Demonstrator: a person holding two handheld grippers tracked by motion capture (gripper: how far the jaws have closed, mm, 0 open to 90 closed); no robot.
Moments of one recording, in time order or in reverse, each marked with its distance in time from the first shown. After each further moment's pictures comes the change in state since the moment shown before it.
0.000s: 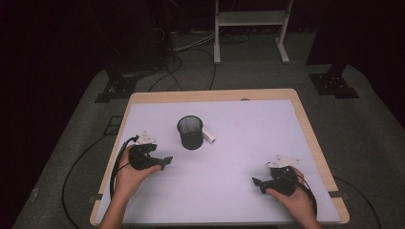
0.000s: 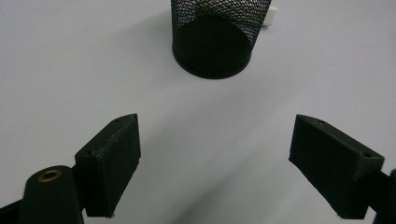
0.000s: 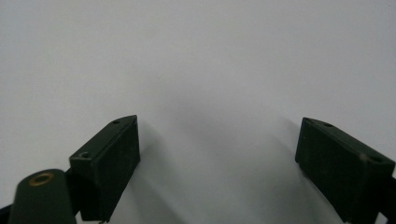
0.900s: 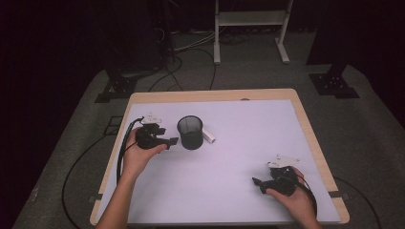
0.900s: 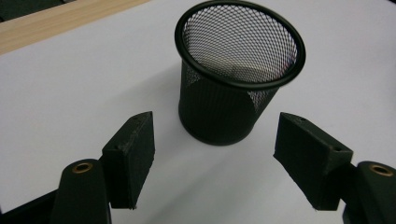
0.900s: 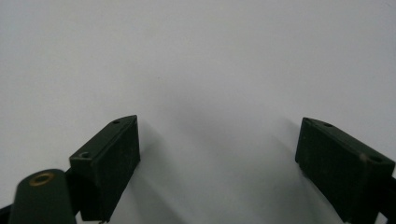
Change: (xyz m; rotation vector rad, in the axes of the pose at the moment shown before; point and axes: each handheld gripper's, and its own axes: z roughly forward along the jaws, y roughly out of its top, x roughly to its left) left arm 0.017 0.050 0.014 -0.040 -0.037 -0.013; right arm 0.000 0.000 0.000 0.000 0.001 0.000
